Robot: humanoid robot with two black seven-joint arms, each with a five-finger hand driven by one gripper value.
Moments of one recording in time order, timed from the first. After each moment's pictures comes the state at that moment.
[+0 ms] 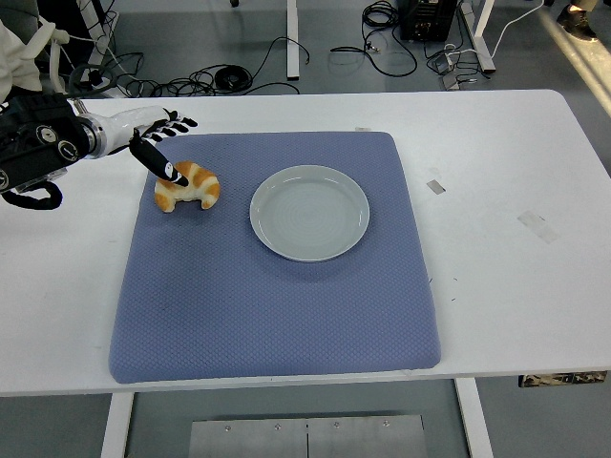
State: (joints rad) left arm -1.36 0.45 0.28 -0.84 0.55 -0.03 0.02; right arm -0.10 0.00 0.10 0.12 -0.10 -0.07 0.22
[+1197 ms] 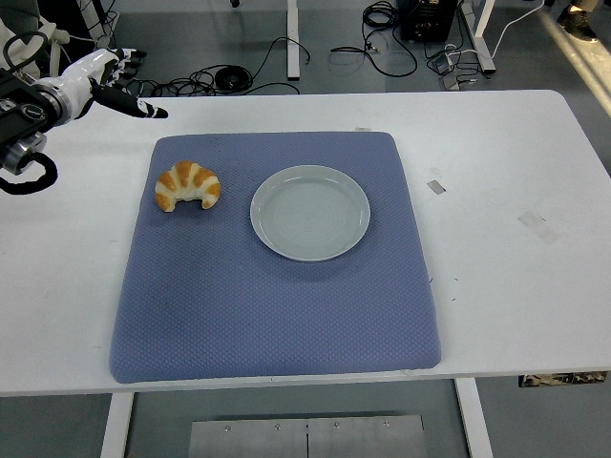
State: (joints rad) left arm -1.27 0.44 0.02 -0.70 0.38 0.07 0.02; right arm -0.10 0.00 0.10 0.12 -0.10 -0.07 0.22
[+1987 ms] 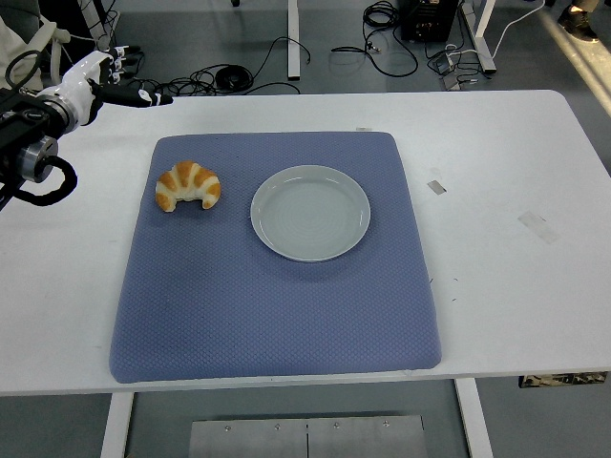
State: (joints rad) left arm -1.14 0.39 -0.27 -0.65 0.34 0.10 0.01; right arm -0.10 0.00 0.10 0.12 -0.10 -0.07 0.22
